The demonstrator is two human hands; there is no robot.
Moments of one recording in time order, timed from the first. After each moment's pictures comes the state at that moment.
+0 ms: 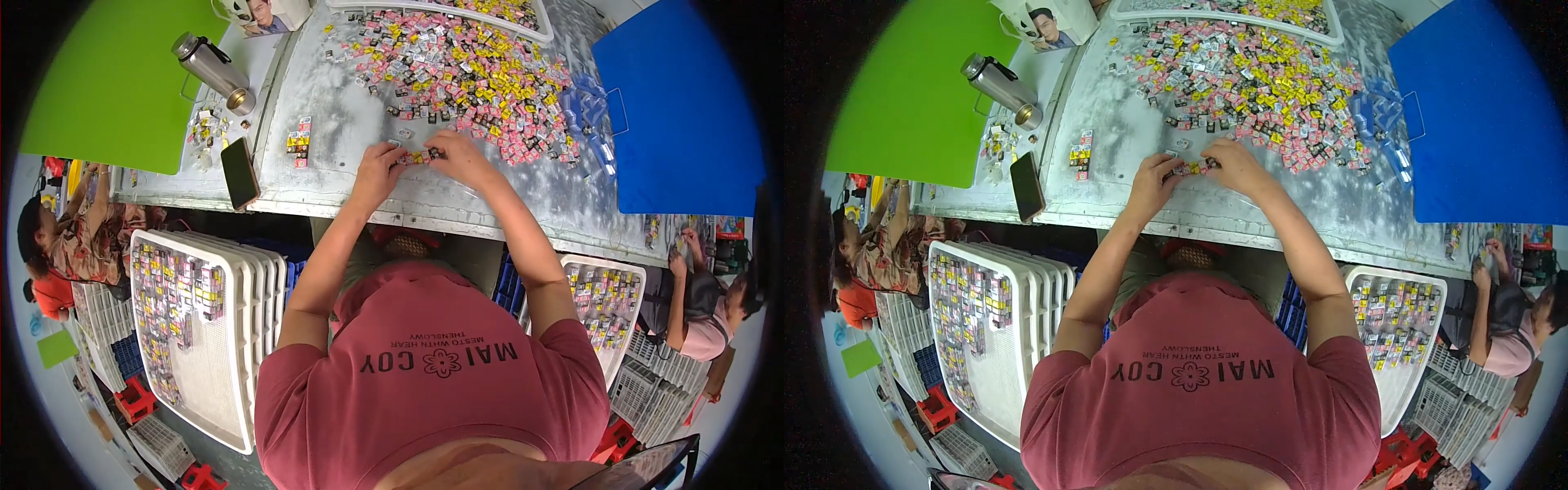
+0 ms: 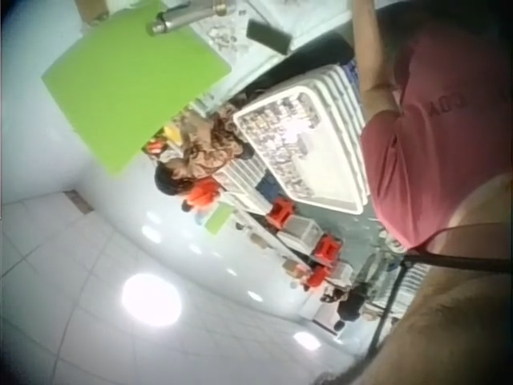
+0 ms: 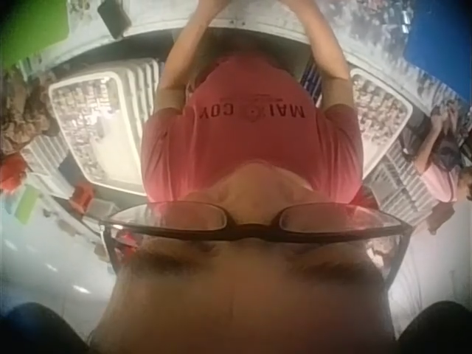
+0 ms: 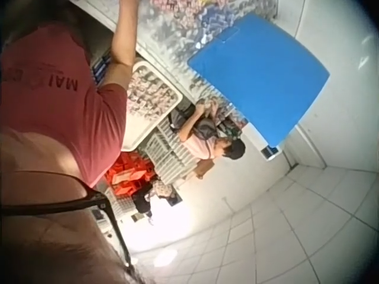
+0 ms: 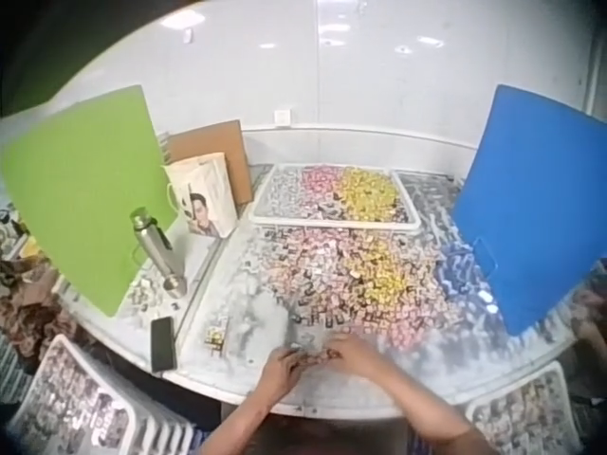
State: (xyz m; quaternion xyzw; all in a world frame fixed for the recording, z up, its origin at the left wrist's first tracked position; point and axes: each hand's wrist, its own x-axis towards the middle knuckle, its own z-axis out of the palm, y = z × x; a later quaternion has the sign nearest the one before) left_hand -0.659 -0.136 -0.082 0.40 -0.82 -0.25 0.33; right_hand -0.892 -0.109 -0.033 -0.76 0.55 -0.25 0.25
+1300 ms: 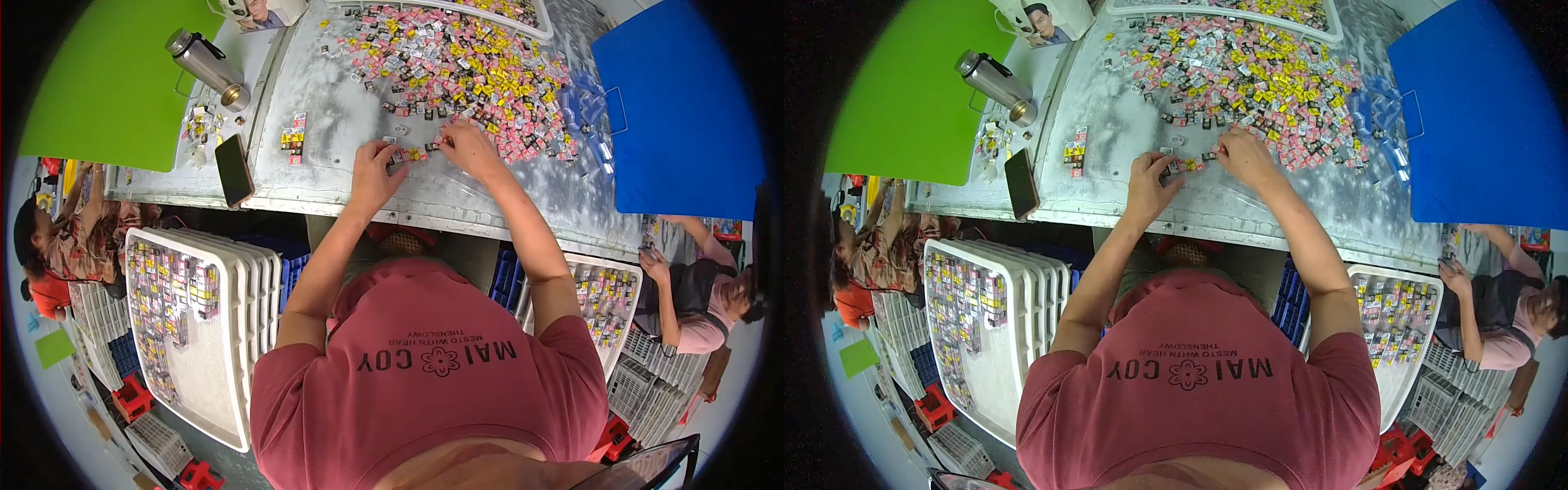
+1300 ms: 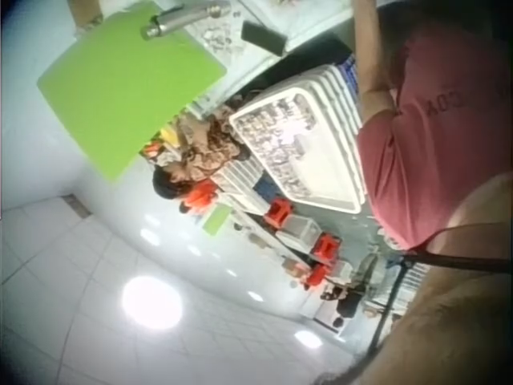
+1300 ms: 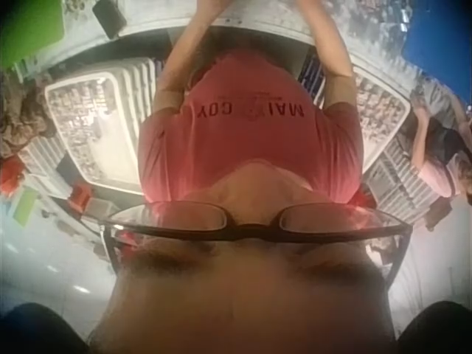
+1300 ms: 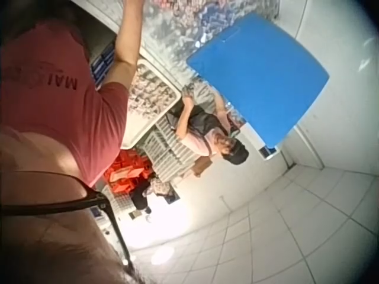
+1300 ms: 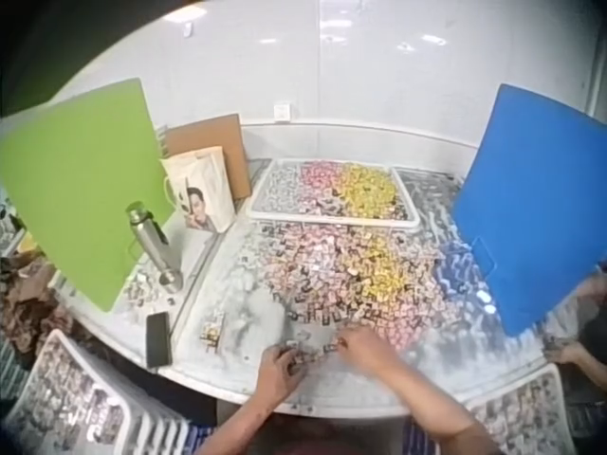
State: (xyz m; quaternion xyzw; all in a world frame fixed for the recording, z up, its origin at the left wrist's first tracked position) left_hand -0.667 -0.119 -0.074 0.45 -0.80 -0.22 0.34; right_hand -0.912 -0.115 -0.033 -0.72 0.65 -0.17 0.16
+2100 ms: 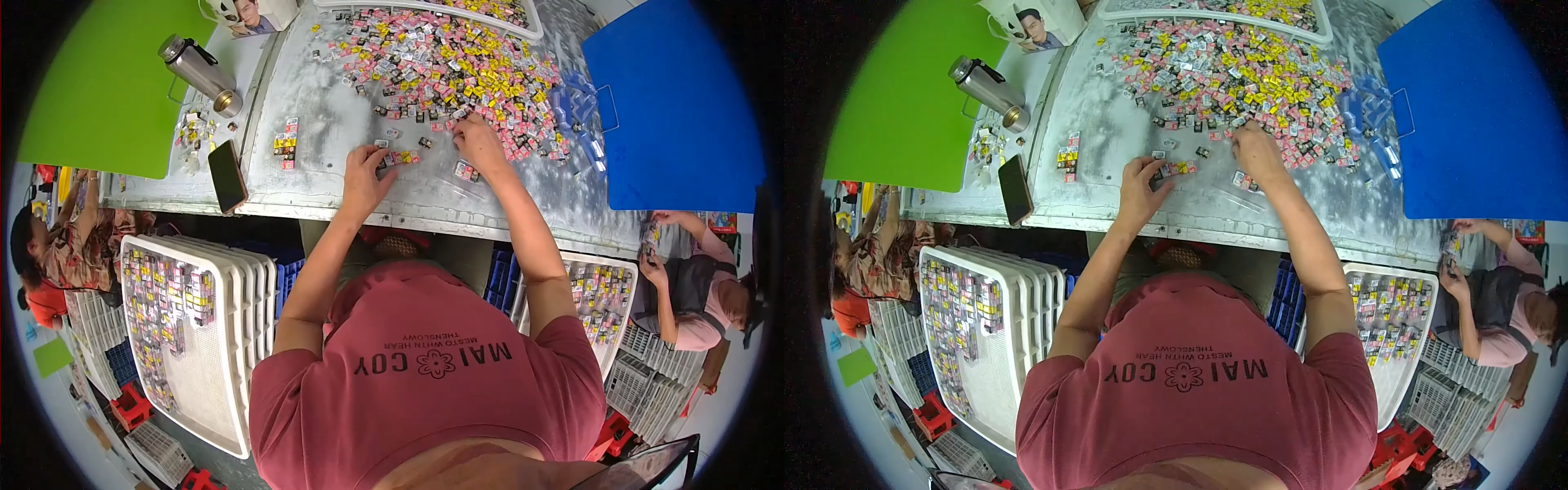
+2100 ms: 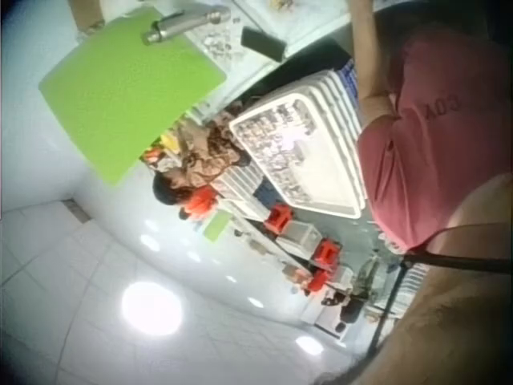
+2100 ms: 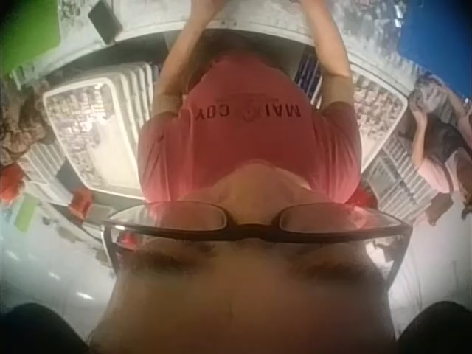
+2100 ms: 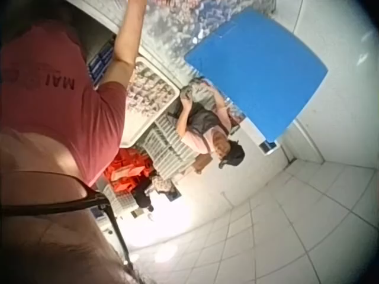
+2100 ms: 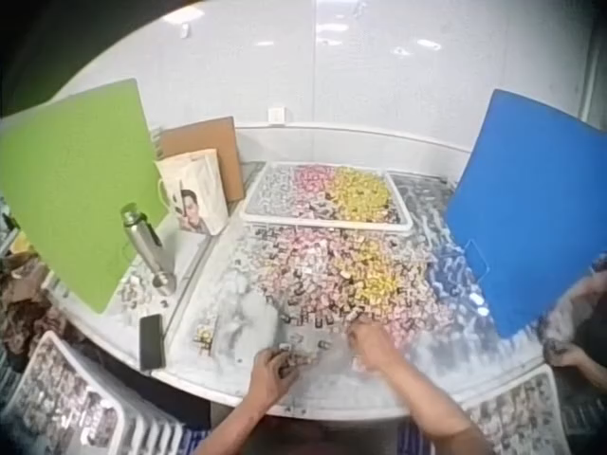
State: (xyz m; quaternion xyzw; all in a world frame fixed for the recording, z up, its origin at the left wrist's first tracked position) left_hand -0.662 -0.119 -0.081 0.45 -0.79 -0.24 0.36; right_hand -0.942 -0.119 -0.044 -0.71 0.67 -0.20 0.08
